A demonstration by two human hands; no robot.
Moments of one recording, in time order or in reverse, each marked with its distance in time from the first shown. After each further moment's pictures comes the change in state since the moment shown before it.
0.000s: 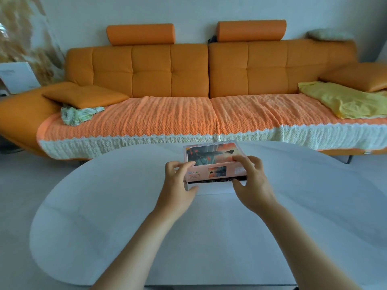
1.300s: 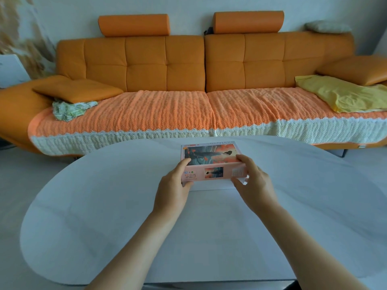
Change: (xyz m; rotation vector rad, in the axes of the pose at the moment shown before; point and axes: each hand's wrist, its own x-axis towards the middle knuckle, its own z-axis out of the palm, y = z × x) left_hand -0.001 0.000 0.014 0.147 0.063 -0.059; right_hand -0.008 0.023 0.000 -0.017 0.058 -0.012
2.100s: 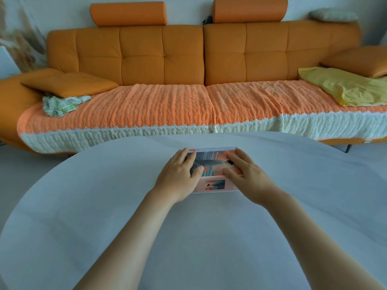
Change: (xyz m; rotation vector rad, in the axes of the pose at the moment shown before) left_hand 0.055 -0.003 0.012 0.388 -0.438 0.073; right_hand 0.041 0.002 0.008 -0.137 -0.360 0.094
